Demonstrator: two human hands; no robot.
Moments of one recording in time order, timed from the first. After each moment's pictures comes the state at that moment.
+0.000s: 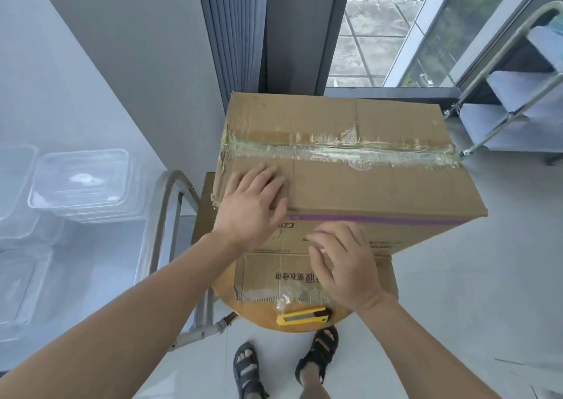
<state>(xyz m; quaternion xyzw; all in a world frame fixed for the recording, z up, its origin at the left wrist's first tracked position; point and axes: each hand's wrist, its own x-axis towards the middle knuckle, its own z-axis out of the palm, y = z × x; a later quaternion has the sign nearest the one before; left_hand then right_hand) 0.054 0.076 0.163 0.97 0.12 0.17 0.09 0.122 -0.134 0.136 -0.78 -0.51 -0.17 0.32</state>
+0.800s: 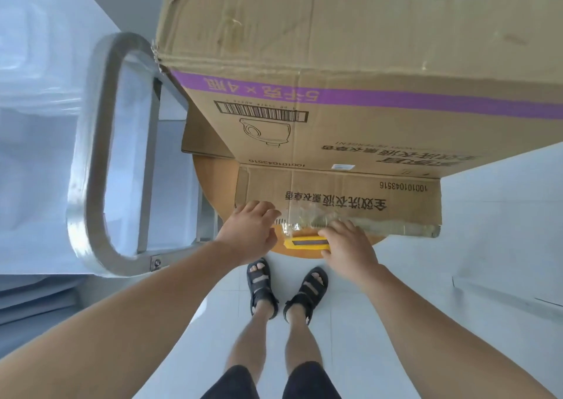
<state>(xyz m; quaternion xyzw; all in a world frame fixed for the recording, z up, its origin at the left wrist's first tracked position) -0.043 0.007 -0.047 0.95 0.14 -0.20 0.18 0.087 -0.195 -0.101 -0.84 -0.46 0.29 0.00</state>
